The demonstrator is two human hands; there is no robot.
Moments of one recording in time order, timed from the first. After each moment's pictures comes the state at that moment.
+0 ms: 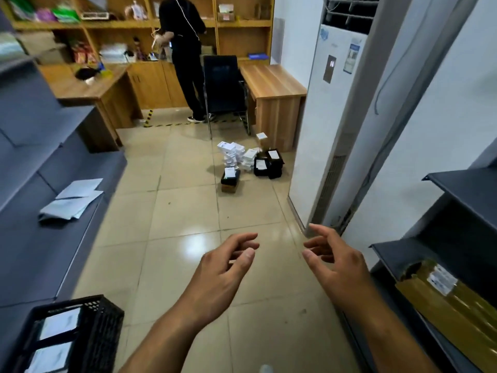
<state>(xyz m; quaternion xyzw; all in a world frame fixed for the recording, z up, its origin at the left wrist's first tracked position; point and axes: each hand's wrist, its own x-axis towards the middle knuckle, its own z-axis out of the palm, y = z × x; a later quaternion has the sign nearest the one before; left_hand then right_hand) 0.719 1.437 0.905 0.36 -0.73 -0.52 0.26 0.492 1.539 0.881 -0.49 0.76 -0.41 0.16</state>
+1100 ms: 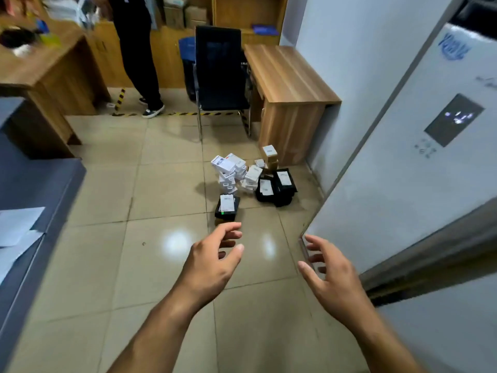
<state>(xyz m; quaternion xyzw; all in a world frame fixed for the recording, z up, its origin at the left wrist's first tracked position) 0.520 0.761 0.847 0.42 -0.70 -0.52 0.26 0.293 0.900 0.825 -0.48 0.81 -0.30 0.19</state>
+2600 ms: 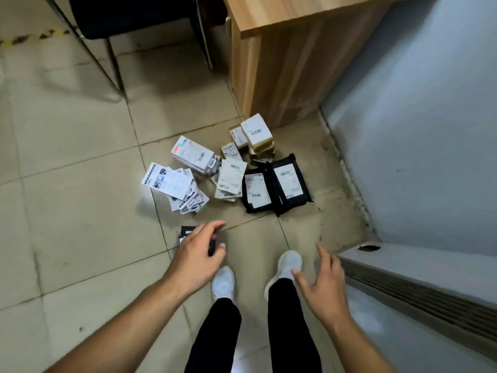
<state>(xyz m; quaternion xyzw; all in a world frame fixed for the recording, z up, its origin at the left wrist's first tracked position) 0.038 0.079 0.448 0.44 -0.75 -0.50 -0.03 -0.150 0.312 0.416 -0.19 0.92 -0.13 0.32</state>
